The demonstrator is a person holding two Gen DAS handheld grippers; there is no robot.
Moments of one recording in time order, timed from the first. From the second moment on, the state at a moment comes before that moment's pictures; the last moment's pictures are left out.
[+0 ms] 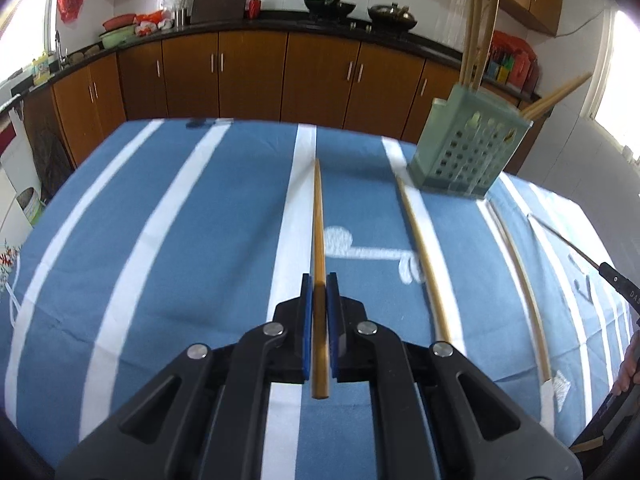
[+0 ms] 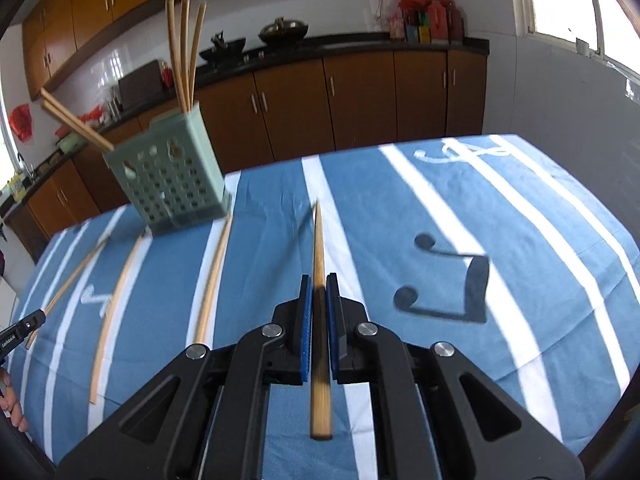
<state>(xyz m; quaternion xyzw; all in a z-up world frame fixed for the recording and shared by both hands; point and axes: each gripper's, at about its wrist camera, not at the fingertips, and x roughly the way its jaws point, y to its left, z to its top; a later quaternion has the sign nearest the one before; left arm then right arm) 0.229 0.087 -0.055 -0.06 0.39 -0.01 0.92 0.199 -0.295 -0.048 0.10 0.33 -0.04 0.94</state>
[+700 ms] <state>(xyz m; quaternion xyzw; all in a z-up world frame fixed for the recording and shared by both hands) 0.228 0.098 0.047 -0.08 0.26 -0.02 0.96 0.187 -0.307 0.014 0.11 0.24 -0.03 0.96</state>
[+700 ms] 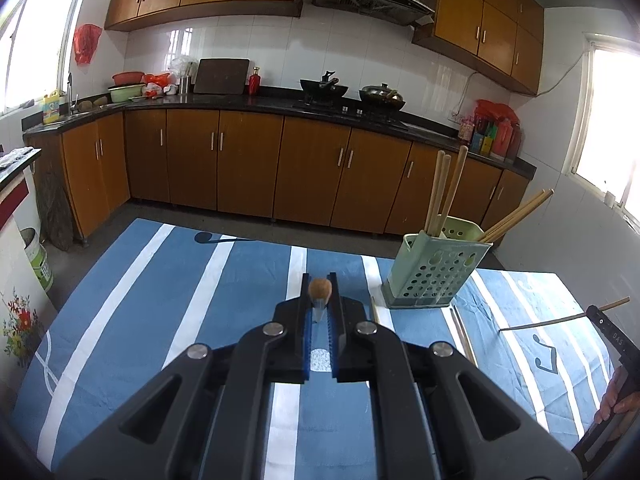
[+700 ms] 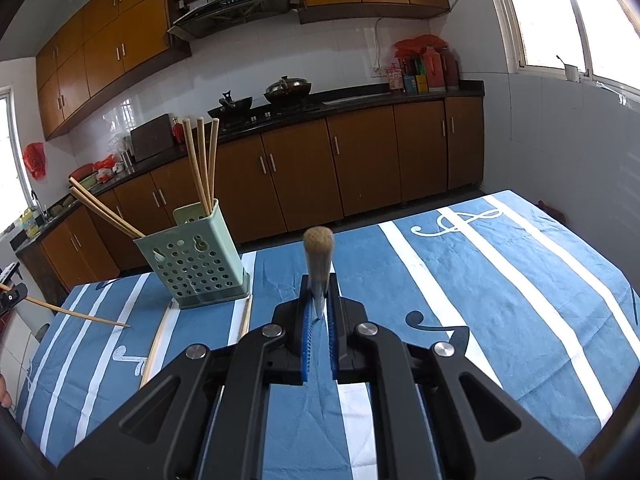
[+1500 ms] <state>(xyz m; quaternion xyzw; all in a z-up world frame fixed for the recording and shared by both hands) 0.240 0.032 0.150 -0.08 0.15 -0.11 0.98 0.199 -0.273 0.123 0.13 0.13 0.08 0.98</state>
